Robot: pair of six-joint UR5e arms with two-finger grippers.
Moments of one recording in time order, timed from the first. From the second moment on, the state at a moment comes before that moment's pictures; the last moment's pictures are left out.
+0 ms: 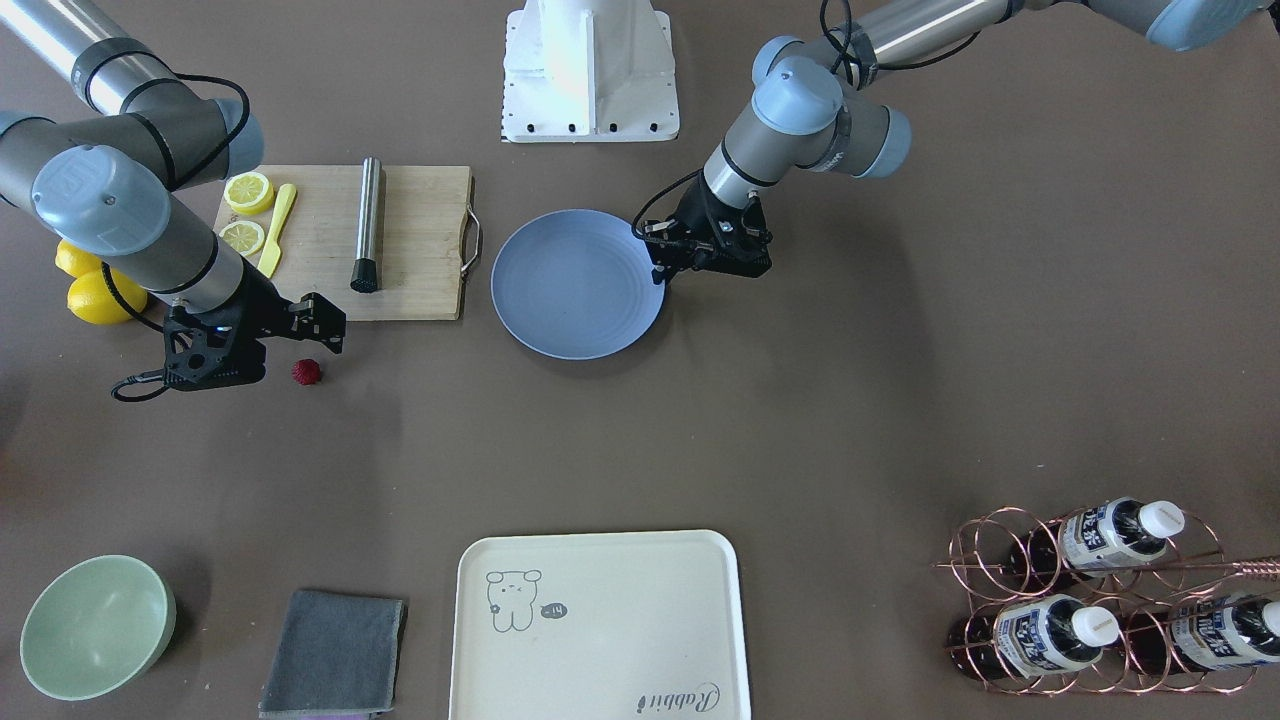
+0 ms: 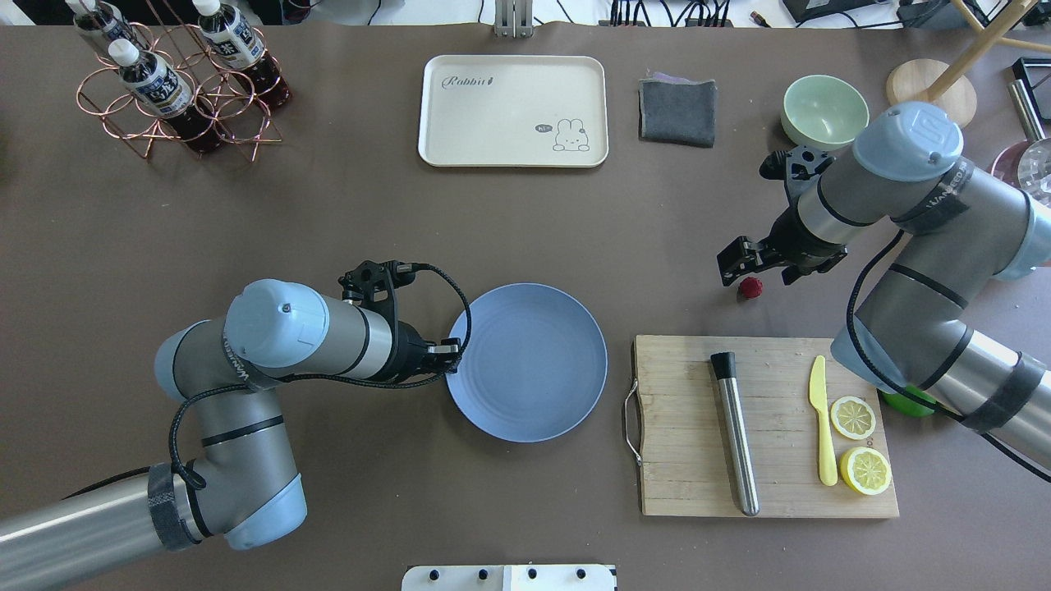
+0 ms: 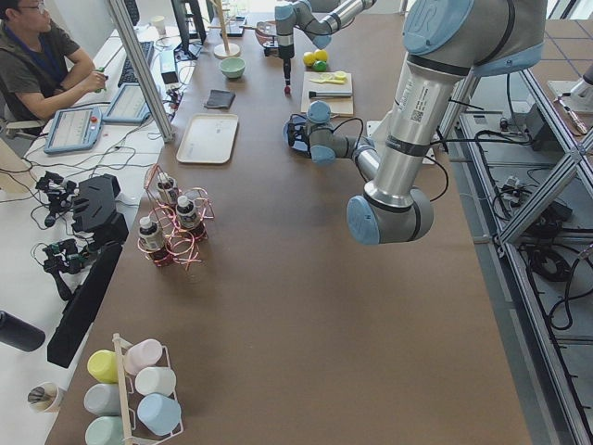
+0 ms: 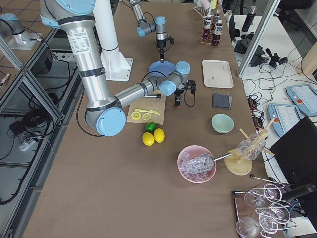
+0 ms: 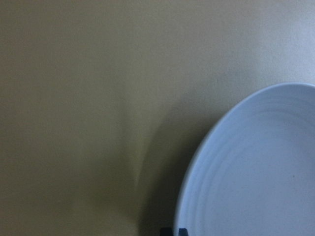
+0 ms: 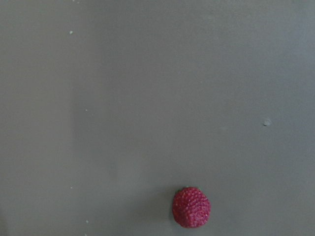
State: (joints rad) left arm -0.43 -2.04 -1.62 -2.24 -1.86 -1.47; right arm 0.81 -1.27 1.66 -1.29 2.18 0.91
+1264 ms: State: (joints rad) left arm -0.48 -2.03 -1.63 -2.24 -1.84 -1.47; right arm 0.79 -1.25 1.59 -1.29 2.15 0.90
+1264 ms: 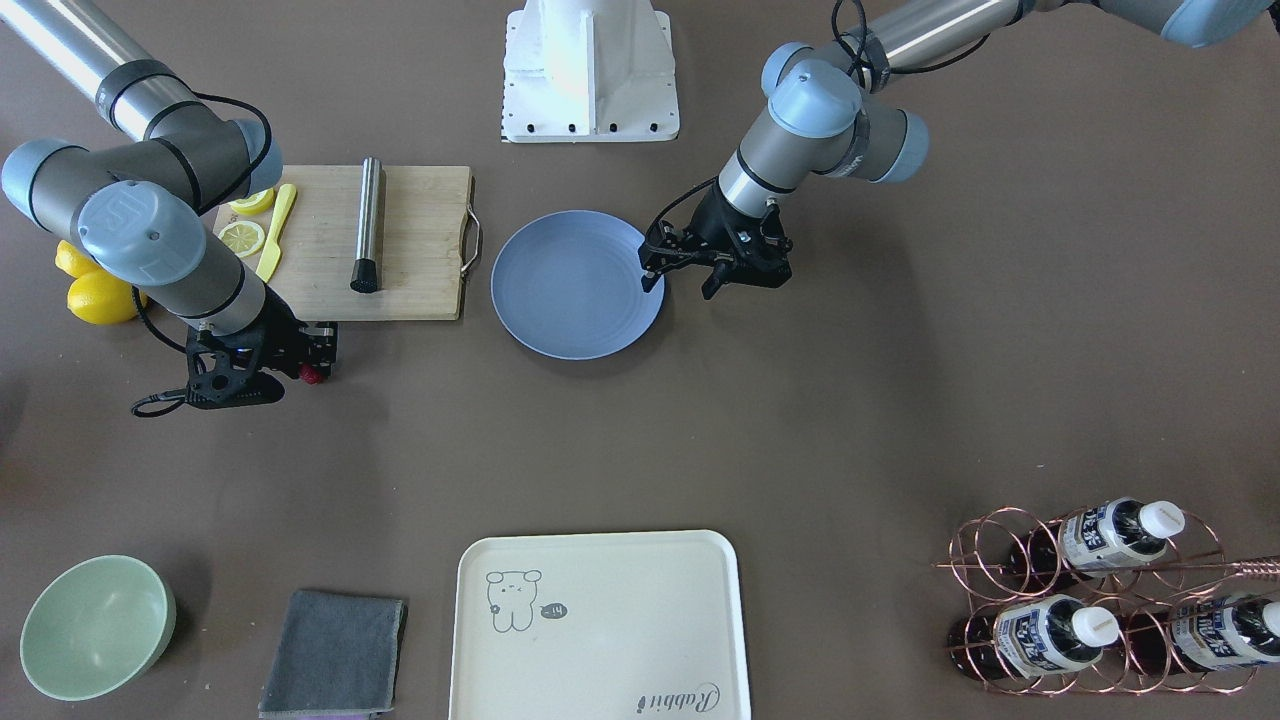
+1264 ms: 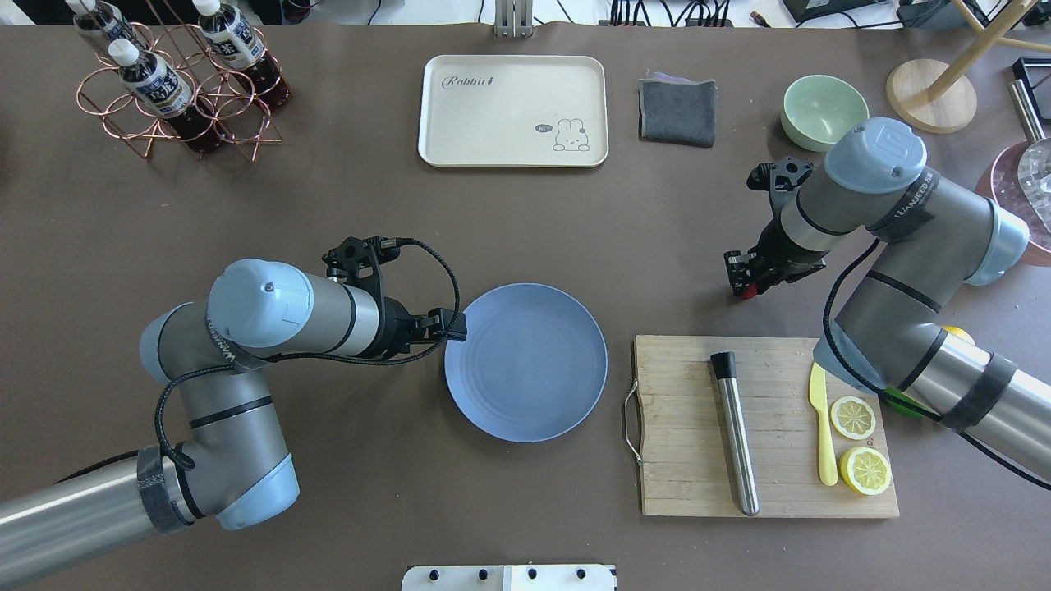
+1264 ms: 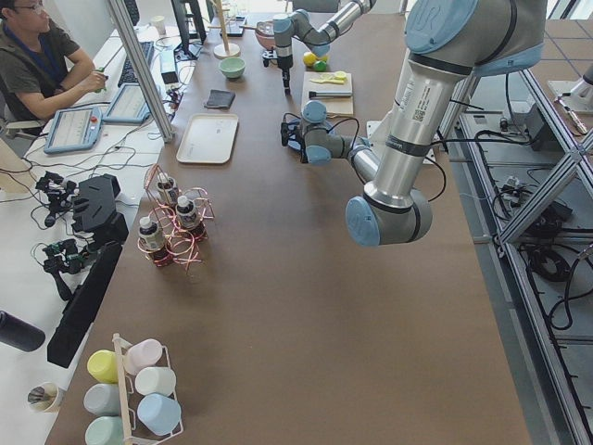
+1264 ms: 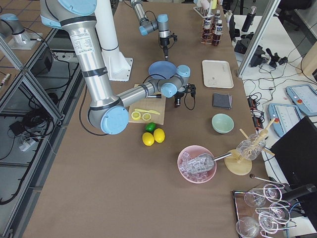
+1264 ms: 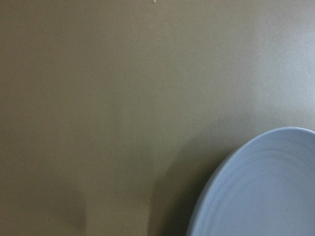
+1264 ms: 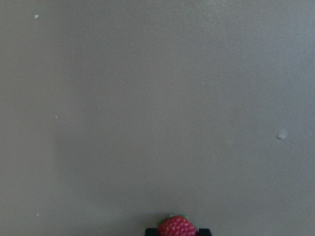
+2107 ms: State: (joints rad) left arm -0.69 -1.94 -1.69 -2.20 -2.01 -1.29; right arm 0.72 -1.06 1.68 -1.37 2.14 1.12
